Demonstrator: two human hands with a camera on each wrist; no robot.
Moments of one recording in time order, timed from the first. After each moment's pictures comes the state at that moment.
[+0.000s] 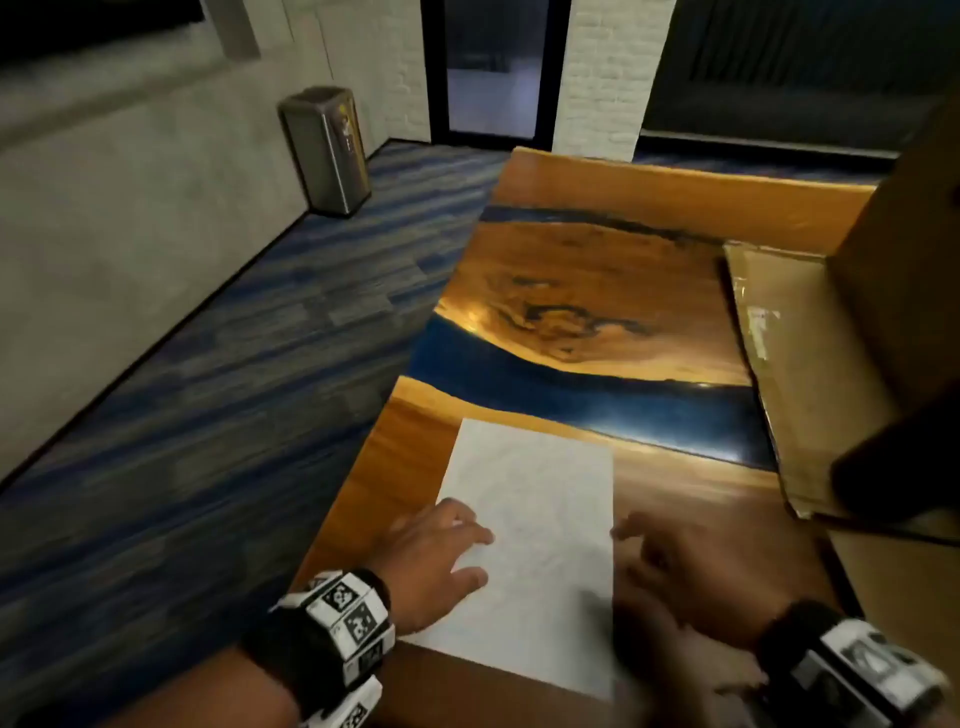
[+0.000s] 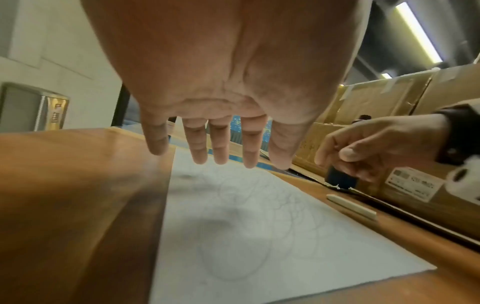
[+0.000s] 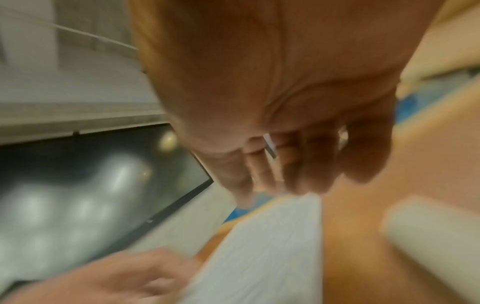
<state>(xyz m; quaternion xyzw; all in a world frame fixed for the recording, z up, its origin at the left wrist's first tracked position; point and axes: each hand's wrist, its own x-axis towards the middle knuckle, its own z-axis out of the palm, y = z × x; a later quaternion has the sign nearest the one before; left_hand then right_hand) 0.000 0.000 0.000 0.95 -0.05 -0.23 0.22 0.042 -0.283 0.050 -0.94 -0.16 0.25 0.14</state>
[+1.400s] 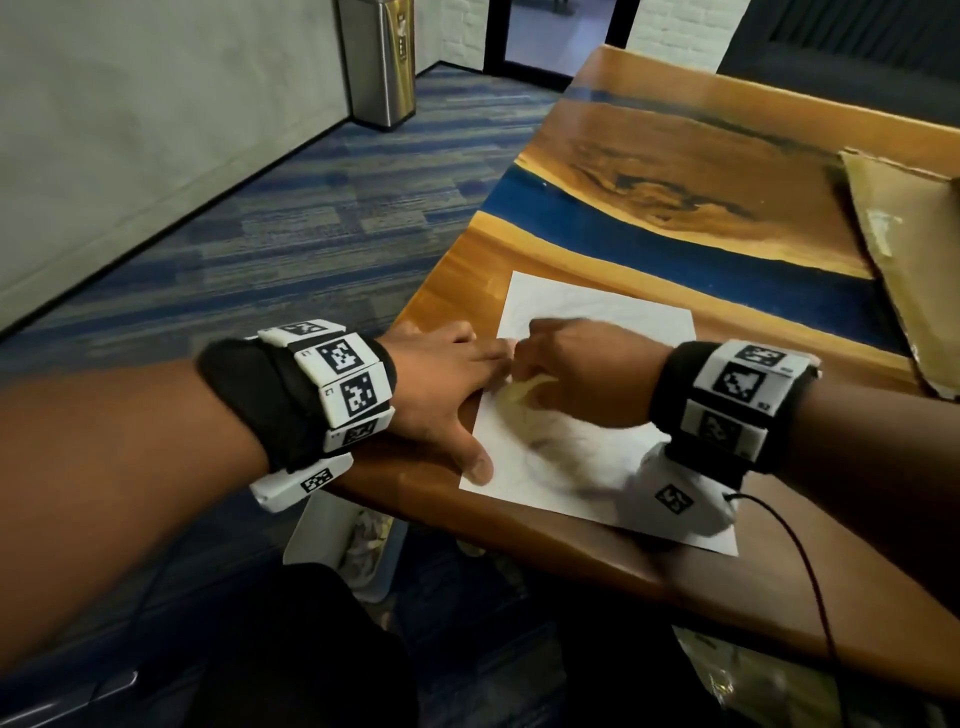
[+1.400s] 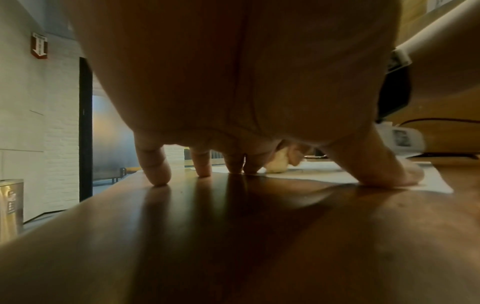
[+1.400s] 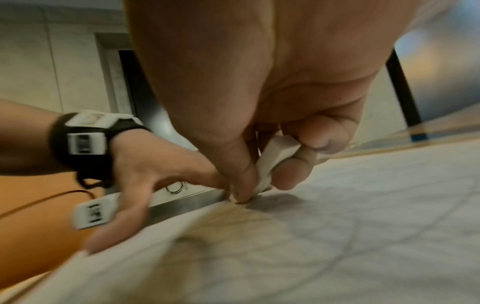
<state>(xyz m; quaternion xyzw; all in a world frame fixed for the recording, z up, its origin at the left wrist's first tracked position) -0.033 0.073 -0.047 0.95 -0.20 -0.23 -0.03 0.019 -0.110 -0.024 -0.88 -0.46 0.14 -0.01</state>
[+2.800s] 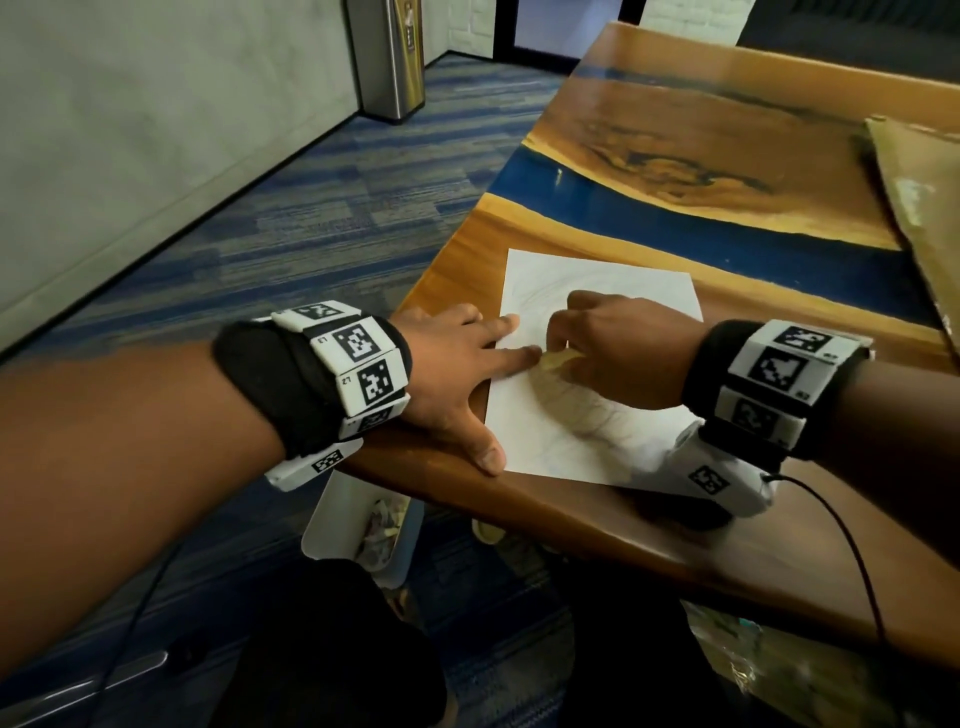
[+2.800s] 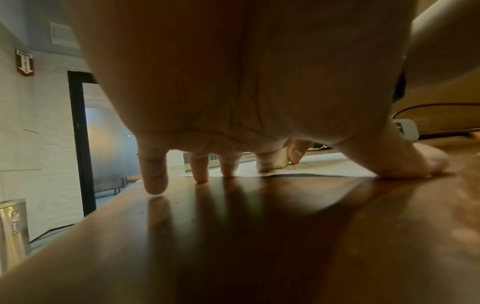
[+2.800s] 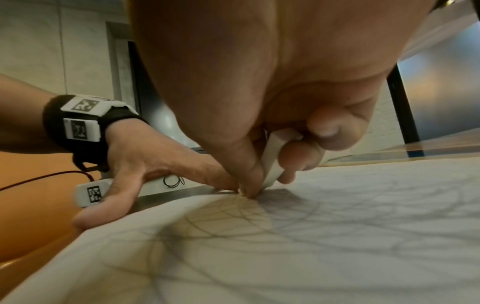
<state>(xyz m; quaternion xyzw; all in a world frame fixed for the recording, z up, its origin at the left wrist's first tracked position) -0.039 0.064 -0.046 0.95 -0.17 -0.24 -0.09 0.025 -0.129 -0.031 -0.90 -0.41 0.10 -0.06</state>
